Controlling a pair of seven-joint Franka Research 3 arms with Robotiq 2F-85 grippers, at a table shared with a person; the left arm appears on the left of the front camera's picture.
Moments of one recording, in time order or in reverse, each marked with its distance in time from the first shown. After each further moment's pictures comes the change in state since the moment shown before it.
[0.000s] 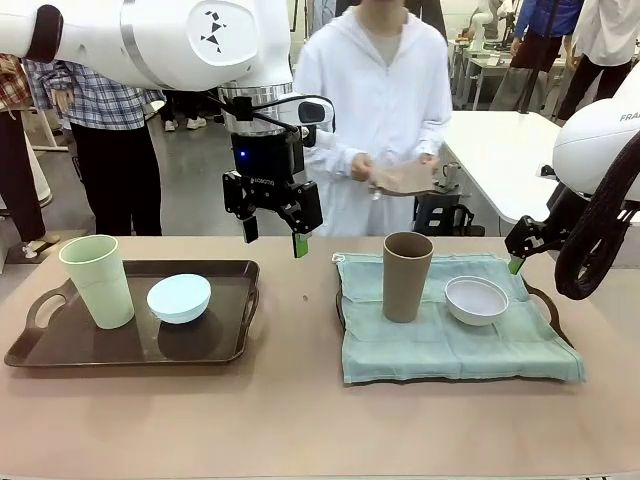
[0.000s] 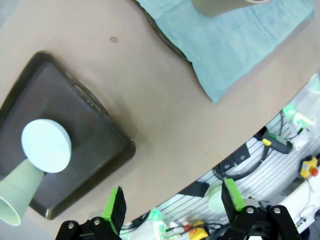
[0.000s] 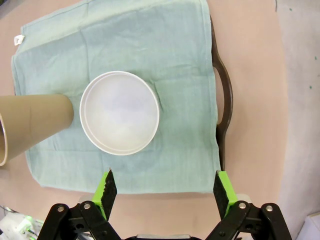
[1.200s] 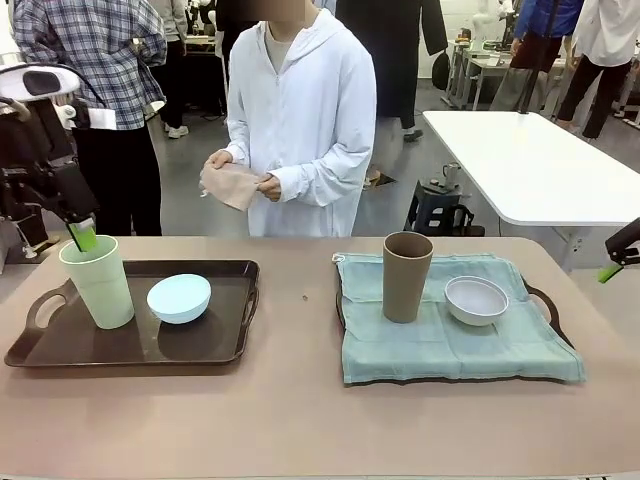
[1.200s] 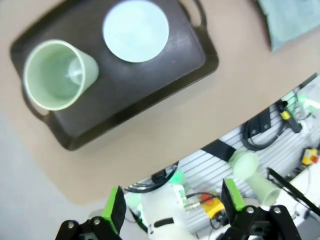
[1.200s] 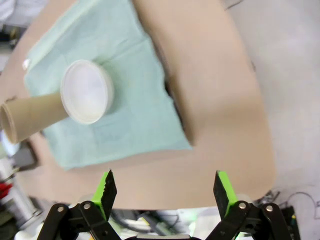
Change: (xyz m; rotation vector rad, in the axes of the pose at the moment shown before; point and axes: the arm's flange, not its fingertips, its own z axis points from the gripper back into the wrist) left arm -0.205 0.195 0.046 -0.086 -0.067 0.215; right arm -0.053 -0.134 0.036 0.248 0.052 -0.286
